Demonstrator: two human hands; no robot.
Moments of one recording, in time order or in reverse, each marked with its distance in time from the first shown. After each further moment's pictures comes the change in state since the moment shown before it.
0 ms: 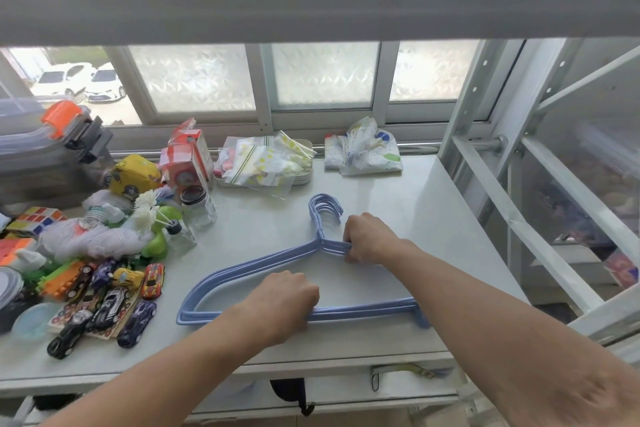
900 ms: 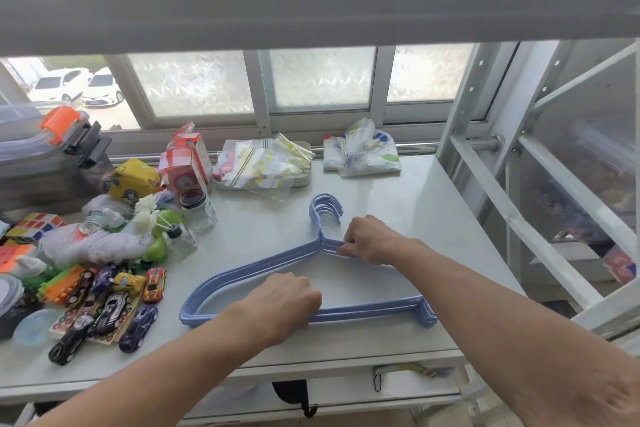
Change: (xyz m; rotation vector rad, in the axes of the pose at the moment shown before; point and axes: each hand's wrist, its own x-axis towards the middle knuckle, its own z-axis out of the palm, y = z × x) left_hand -0.001 -0.005 -0.005 0.054 -0.015 0.100; right_hand -0.004 0.007 -0.007 0.098 -0.070 -0.048
